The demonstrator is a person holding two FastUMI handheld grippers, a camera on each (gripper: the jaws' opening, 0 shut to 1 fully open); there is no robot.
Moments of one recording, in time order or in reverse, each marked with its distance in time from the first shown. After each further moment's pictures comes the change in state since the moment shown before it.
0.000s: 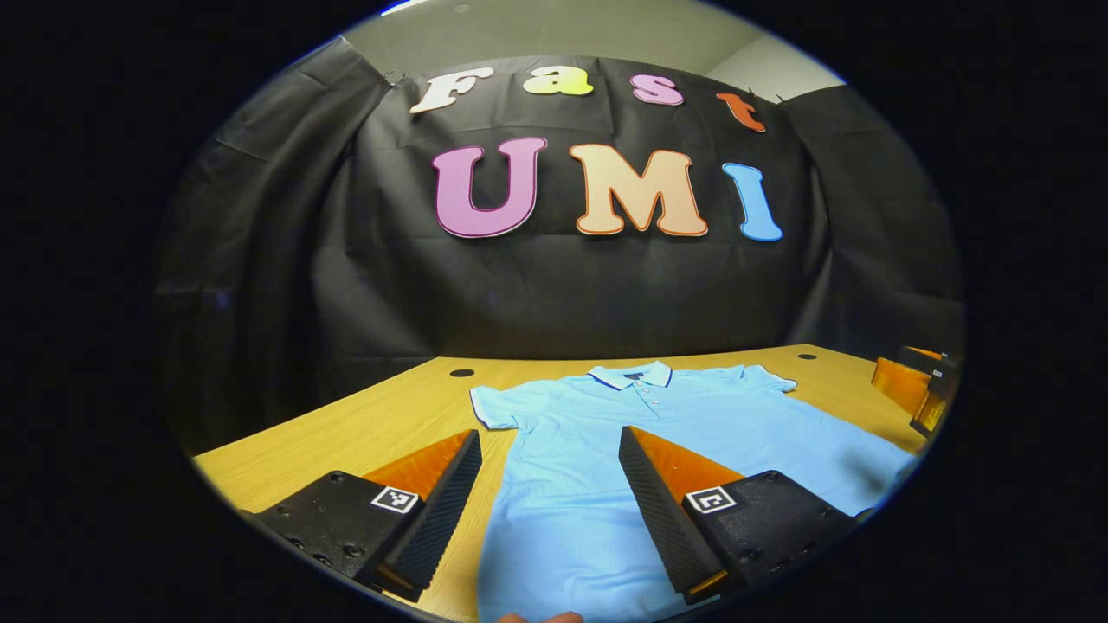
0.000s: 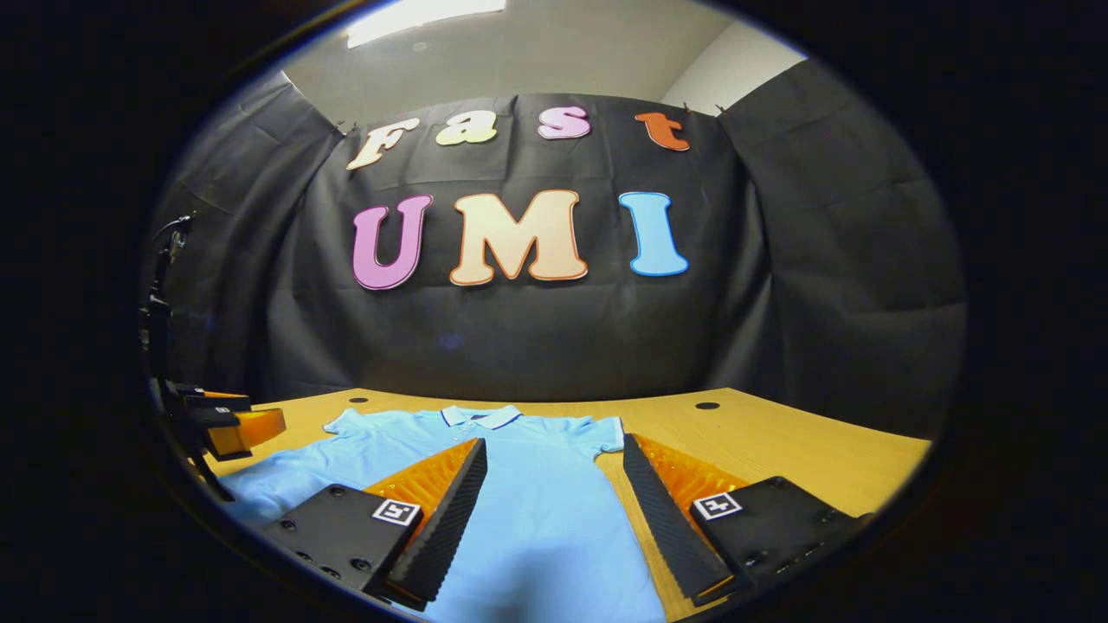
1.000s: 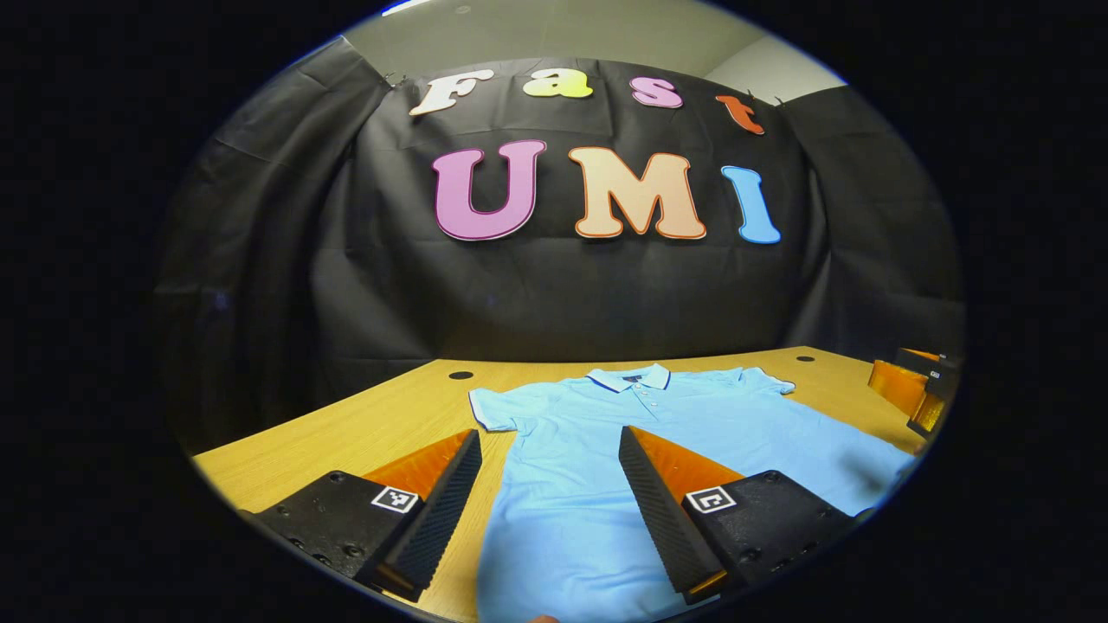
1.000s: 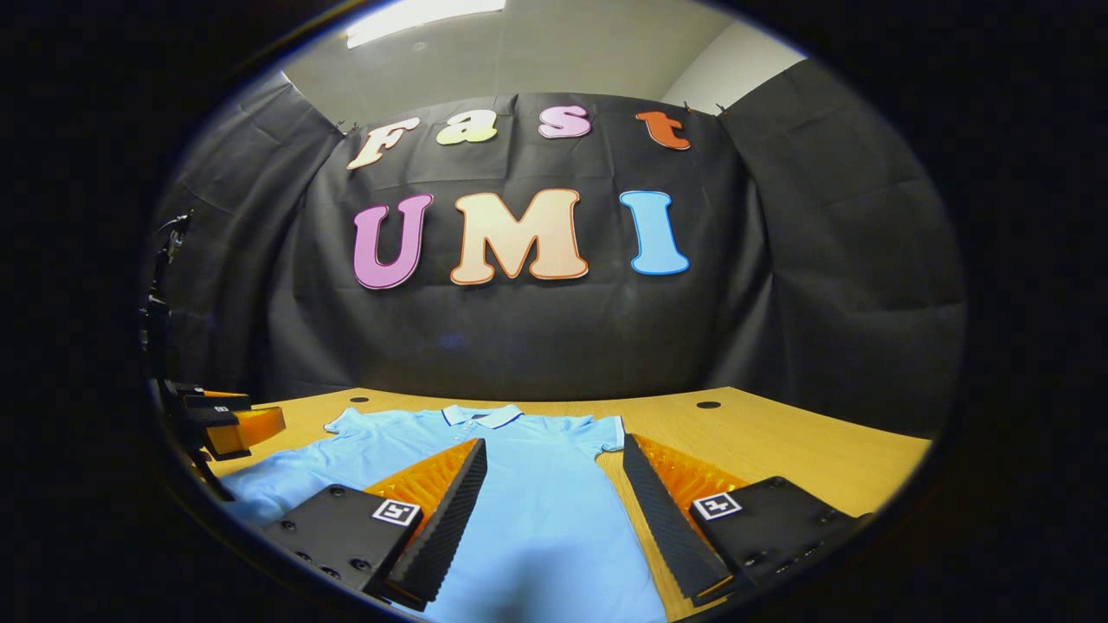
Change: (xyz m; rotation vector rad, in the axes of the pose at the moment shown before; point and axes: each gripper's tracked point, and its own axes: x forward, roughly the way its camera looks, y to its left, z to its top) left arm -0.002 0.001 0.002 -0.002 -0.014 -0.002; right arm 0.000 0.002 0.000 -0.002 0.002 0.010
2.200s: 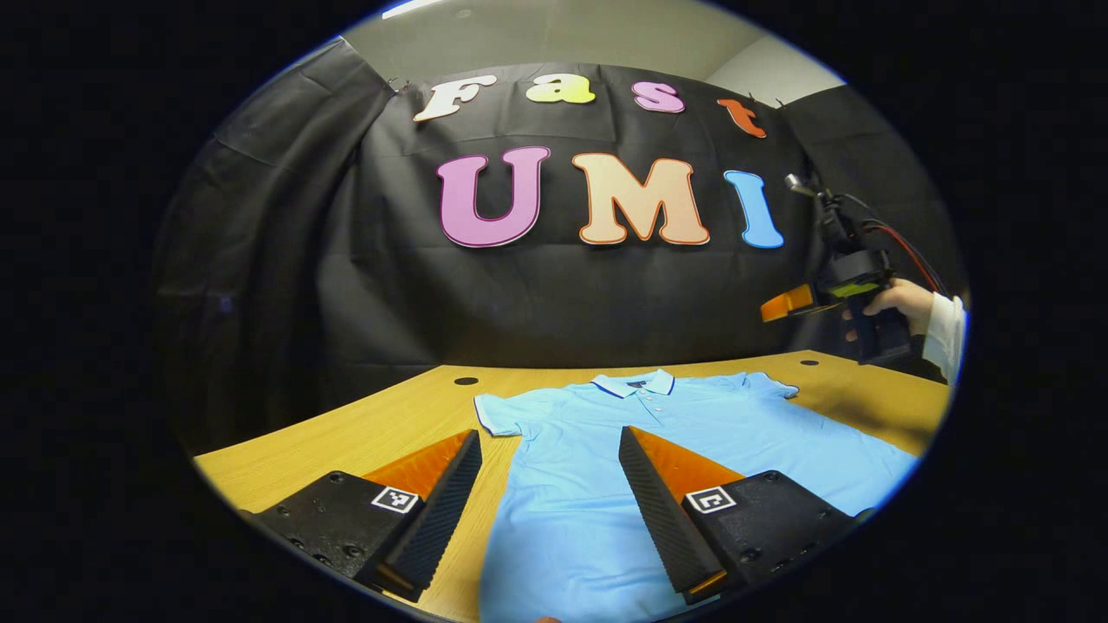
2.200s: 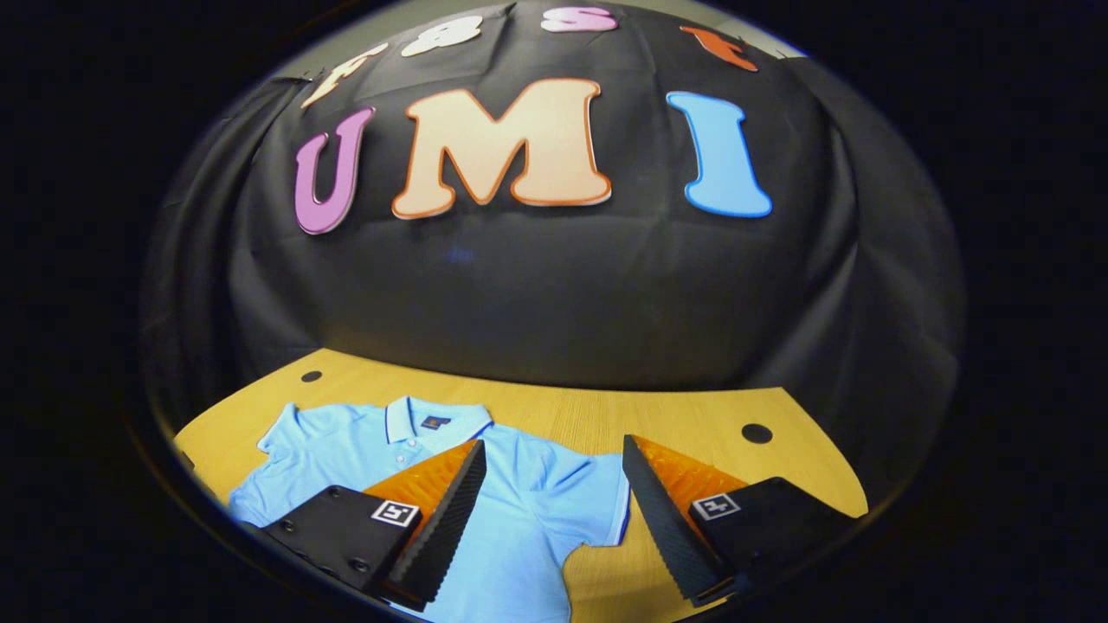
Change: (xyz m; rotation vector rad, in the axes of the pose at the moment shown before) left arm -0.005 0.003 0.003 0.004 -0.017 0.014; right arm 0.273 -0.026 0.001 -0.051 0.427 0.051
